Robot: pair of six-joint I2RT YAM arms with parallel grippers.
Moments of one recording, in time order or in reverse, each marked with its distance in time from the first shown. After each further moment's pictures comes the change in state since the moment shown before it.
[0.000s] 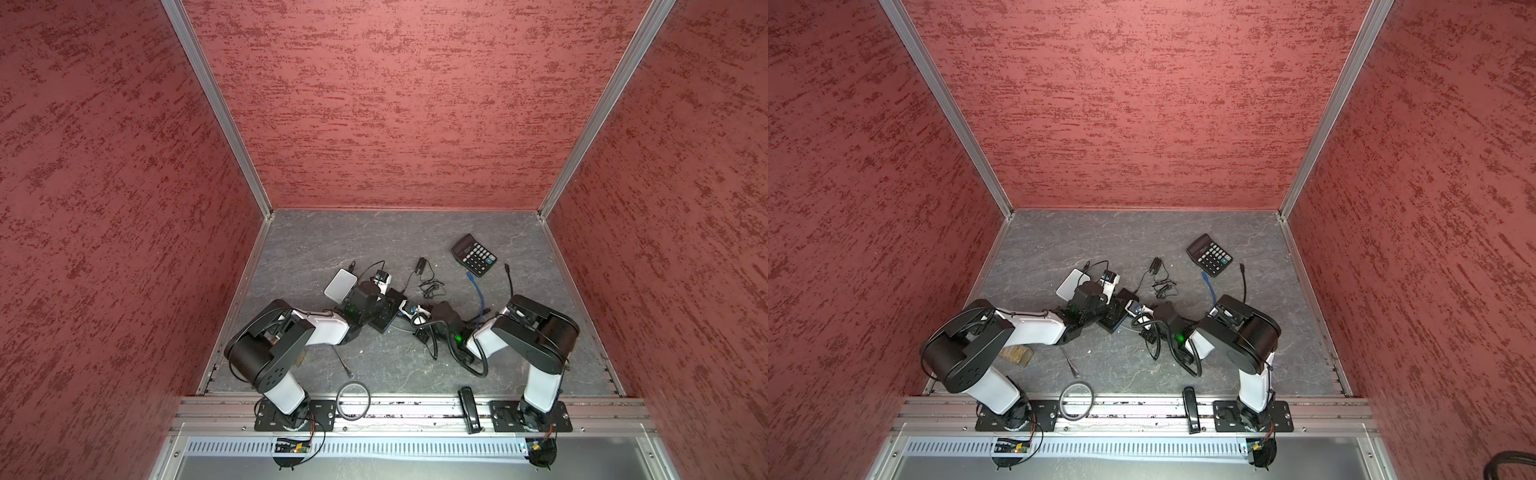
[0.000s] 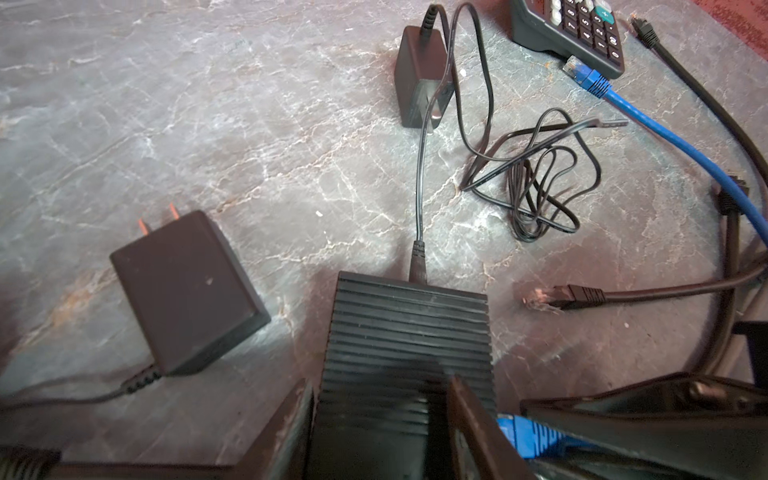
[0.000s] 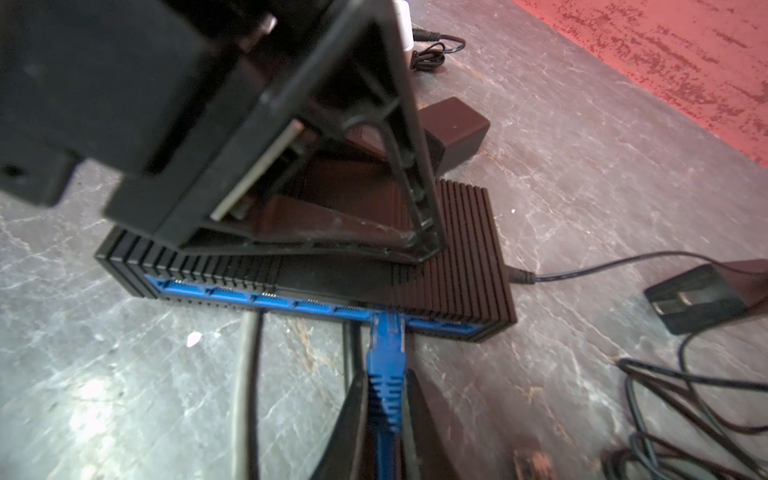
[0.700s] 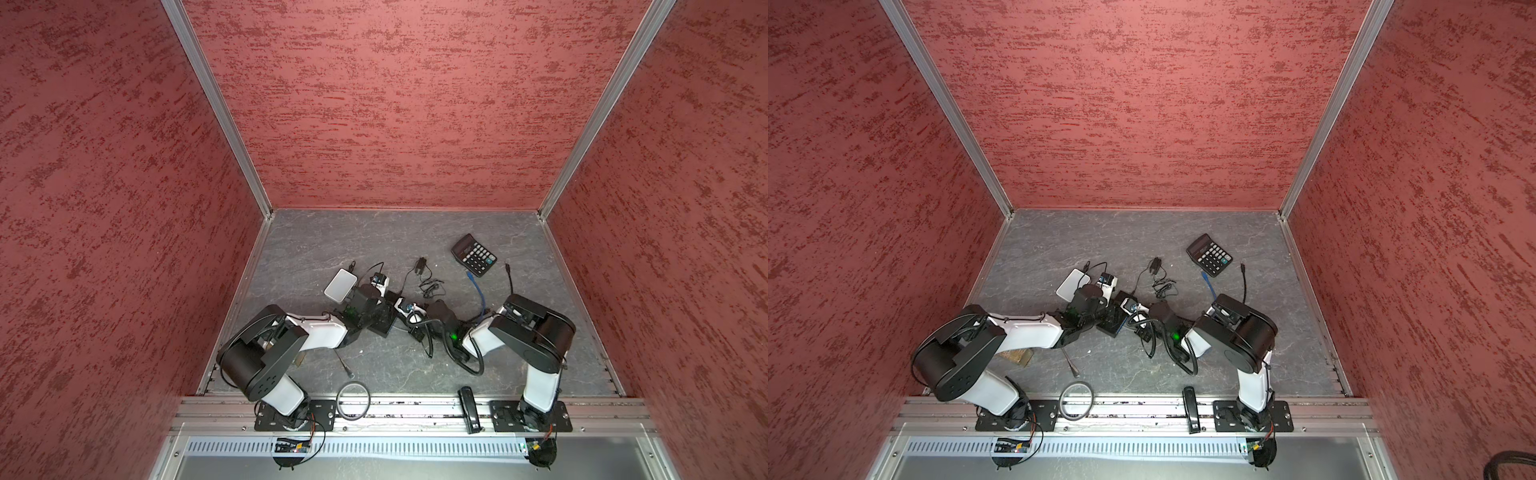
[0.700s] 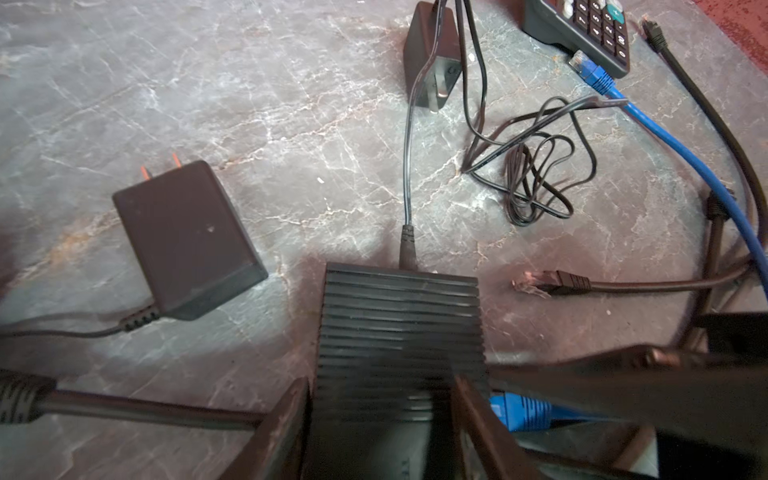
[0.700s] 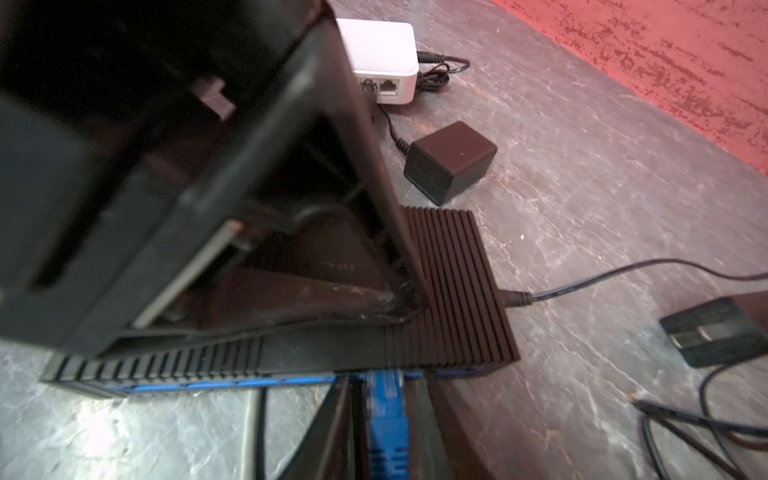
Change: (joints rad) left arm -0.014 -0.066 -0.024 -0.084 -0.029 -0.079; right arm 0.020 0.009 0.039 -0.020 0.012 0.037
